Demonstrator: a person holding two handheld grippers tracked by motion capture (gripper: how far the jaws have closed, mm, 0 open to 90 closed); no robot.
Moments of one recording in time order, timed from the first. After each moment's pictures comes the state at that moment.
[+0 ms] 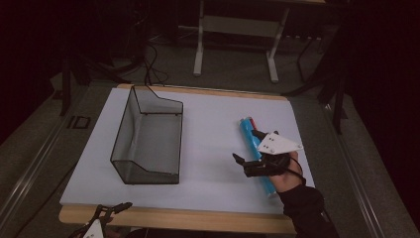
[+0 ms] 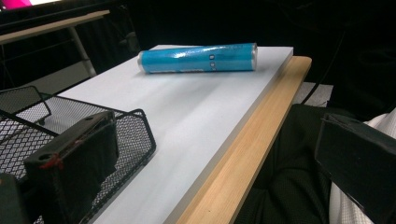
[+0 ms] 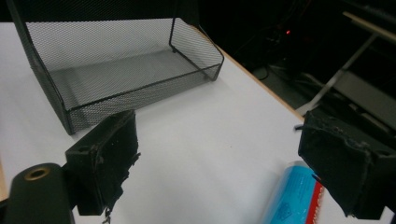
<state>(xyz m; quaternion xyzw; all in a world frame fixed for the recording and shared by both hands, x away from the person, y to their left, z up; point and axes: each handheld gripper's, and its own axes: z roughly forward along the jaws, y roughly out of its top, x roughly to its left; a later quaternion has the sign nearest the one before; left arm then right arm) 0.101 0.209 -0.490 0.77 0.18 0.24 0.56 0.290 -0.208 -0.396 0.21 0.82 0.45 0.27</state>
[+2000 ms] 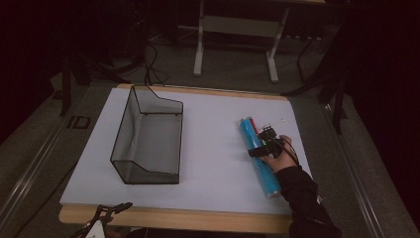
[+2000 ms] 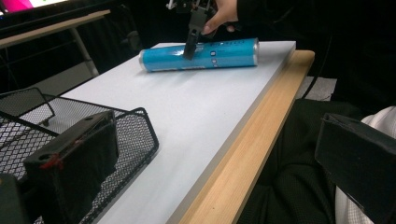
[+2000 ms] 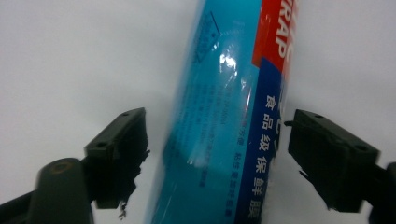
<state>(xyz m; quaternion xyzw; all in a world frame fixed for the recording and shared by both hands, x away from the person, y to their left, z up) 0.100 0.208 -0.491 0.78 0.17 0.25 0.55 0.402 -0.245 -0.496 0.51 0.83 0.19 0.12</state>
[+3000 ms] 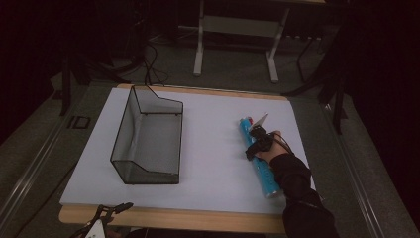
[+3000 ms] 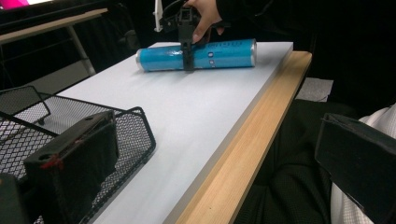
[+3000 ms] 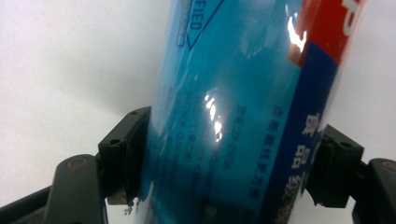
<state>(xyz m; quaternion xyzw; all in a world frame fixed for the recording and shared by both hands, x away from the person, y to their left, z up) 0.101 0.208 -0.491 0.78 0.18 0.24 0.55 0.436 -0.223 -0.512 0.52 0.85 0.04 0.05</state>
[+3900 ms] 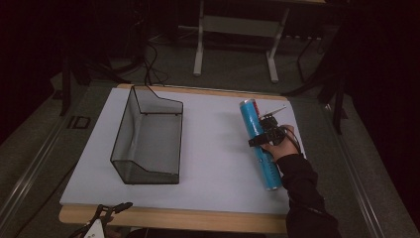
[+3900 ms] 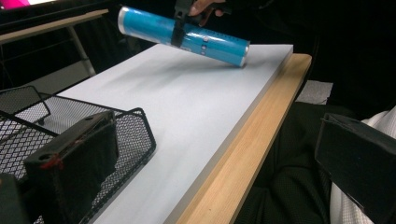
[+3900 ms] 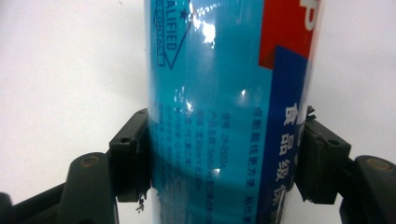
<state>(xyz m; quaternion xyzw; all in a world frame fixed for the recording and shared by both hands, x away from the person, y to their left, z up) 0.102 0.209 -0.490 0.78 0.18 0.24 0.56 0.418 -0.235 -0.454 0.54 0.81 0.19 0.09</state>
